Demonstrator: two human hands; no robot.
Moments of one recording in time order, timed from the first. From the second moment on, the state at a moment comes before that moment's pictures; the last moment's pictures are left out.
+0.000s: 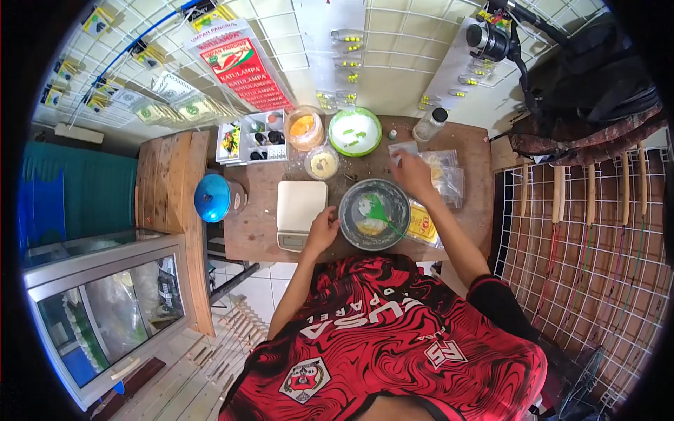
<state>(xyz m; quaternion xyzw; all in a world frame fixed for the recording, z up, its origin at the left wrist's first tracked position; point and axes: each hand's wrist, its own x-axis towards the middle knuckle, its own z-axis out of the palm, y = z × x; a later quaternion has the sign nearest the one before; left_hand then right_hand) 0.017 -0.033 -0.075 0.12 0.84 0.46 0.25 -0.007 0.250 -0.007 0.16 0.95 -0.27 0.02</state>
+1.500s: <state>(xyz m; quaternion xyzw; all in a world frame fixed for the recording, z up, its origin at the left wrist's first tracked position) 0.038 -0.017 -0.095 0.09 0.69 0.65 0.30 0.123 0.171 -0.030 0.11 0.97 -0.20 0.08</state>
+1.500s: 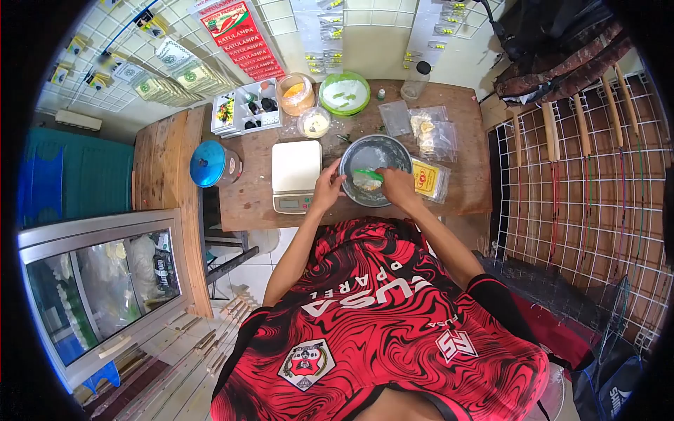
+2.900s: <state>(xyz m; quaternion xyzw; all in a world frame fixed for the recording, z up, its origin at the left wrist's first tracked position) 0.032 -0.016 -0.076 0.13 0.72 0.62 0.29 0.121 0.173 -0.024 0.20 0.96 -0.20 0.05</state>
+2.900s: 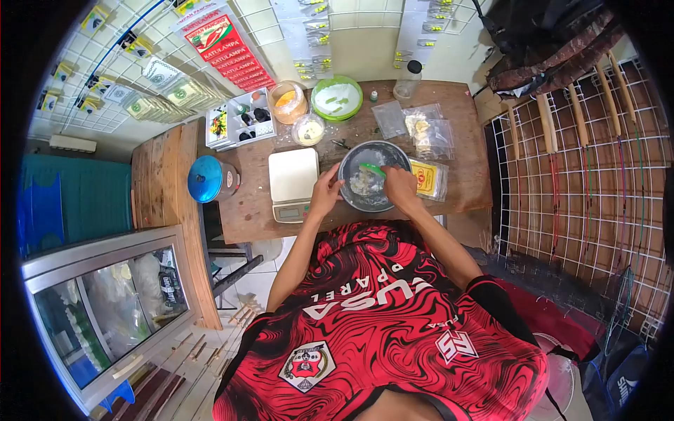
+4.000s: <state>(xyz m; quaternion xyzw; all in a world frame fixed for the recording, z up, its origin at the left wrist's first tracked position) 0.028 -0.014 -0.079 0.14 0.71 0.63 0.29 0.127 0.189 -0.050 -0.01 0.99 -0.16 0.06</state>
